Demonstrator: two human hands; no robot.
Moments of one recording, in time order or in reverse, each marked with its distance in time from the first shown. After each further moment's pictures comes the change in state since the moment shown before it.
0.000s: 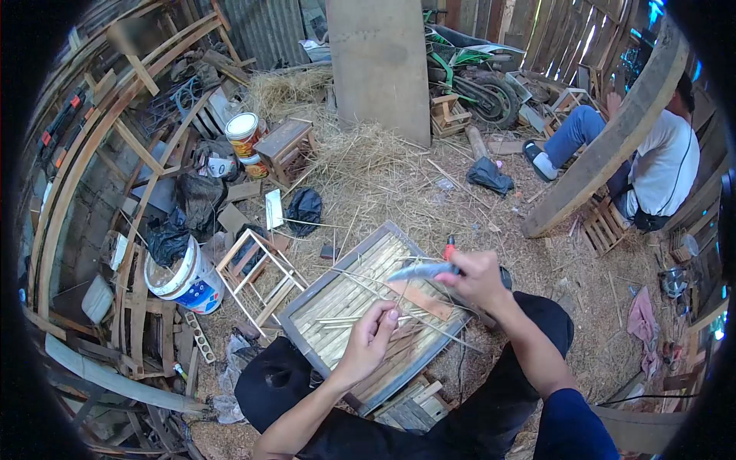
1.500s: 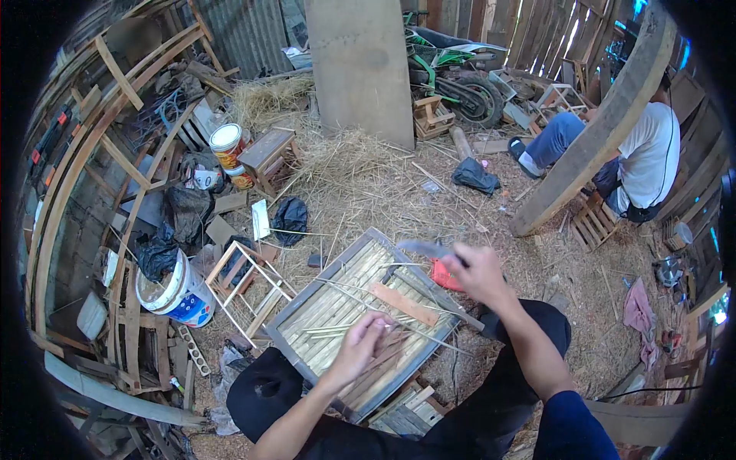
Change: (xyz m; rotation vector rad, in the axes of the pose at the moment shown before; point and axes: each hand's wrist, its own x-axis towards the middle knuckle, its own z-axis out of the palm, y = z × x) left_hand 0.011 -0.016 0.003 -0.137 -0.128 -0.196; right_hand -0.005 0.020 -0.025 0.068 -0.133 0.349
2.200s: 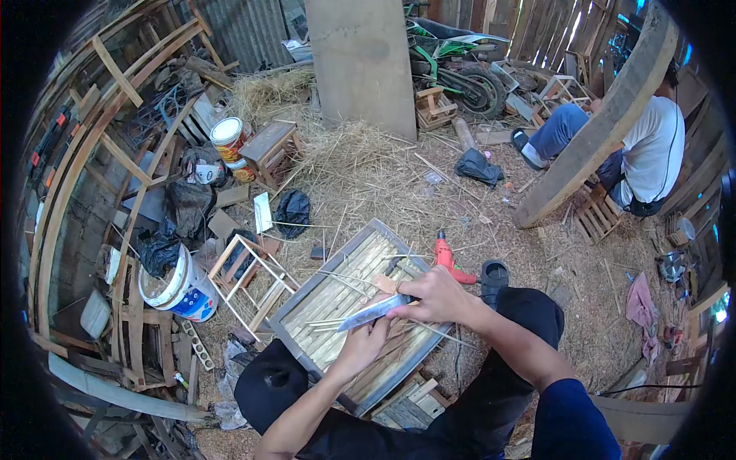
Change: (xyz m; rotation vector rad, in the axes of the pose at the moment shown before) left_hand 0.012 -0.009 0.005 0.286 0.133 0.109; right_hand -0.004 -0.048 0.048 0.146 -0.225 -0.420
